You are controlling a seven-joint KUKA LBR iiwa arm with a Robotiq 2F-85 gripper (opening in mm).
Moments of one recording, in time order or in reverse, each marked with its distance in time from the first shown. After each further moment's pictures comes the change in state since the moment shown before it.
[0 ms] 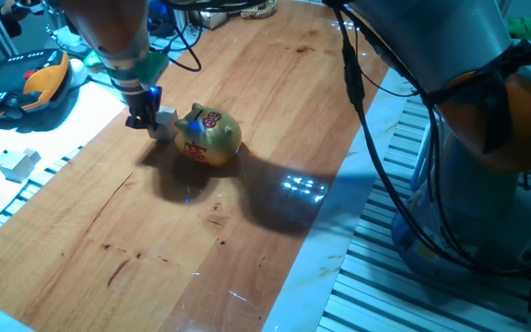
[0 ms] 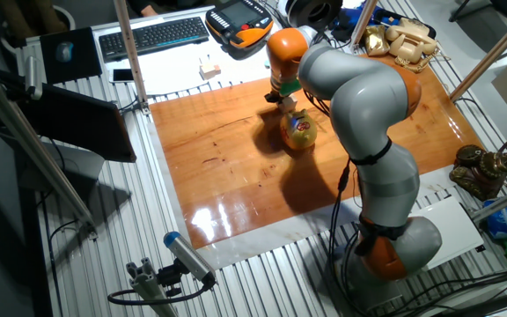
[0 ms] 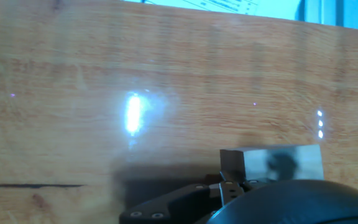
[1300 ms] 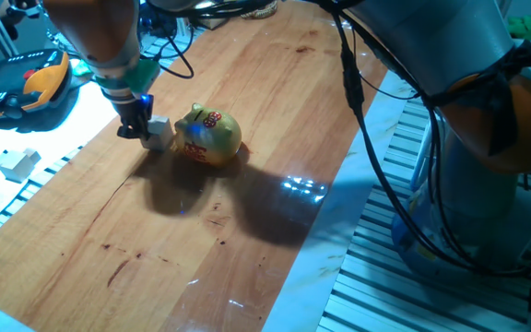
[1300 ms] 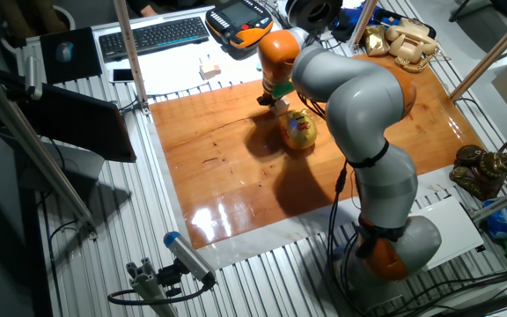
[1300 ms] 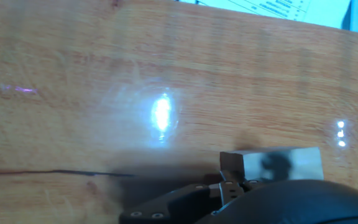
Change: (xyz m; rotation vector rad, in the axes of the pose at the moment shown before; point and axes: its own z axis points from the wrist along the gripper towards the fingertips) arm 0.002 0.037 -0.007 -0.027 -0.011 -0.049
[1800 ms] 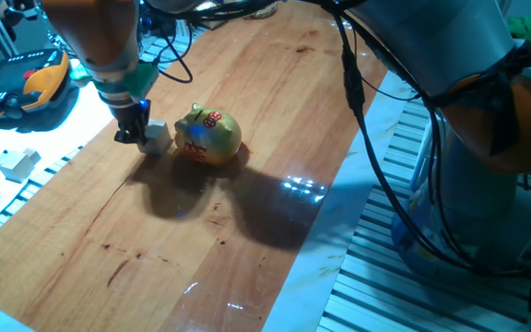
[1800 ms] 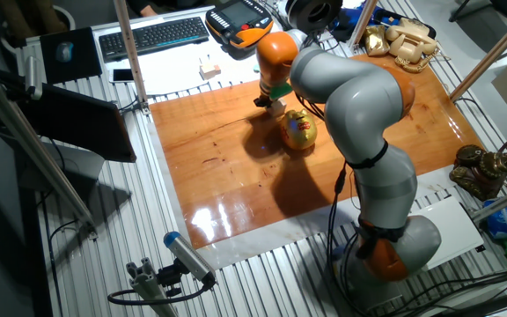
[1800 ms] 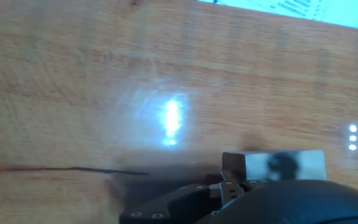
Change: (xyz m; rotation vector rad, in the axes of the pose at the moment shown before) arm -0.002 0.015 -0.001 -0.013 -0.005 -0.030
